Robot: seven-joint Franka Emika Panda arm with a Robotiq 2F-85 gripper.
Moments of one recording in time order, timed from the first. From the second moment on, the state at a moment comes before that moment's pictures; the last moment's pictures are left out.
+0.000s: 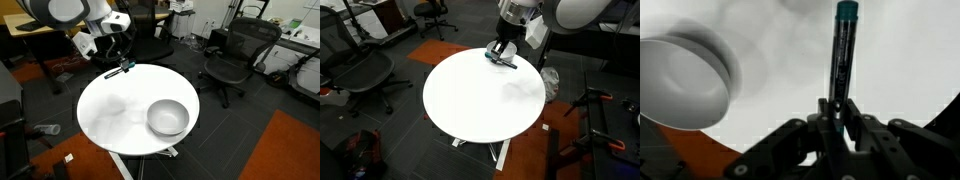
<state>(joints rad) 0.04 0.22 -0.06 -2.30 -0.11 2.81 0.16</state>
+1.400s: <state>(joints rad) 0.05 0.56 -0.07 -2.07 -0.14 2.80 0.16</state>
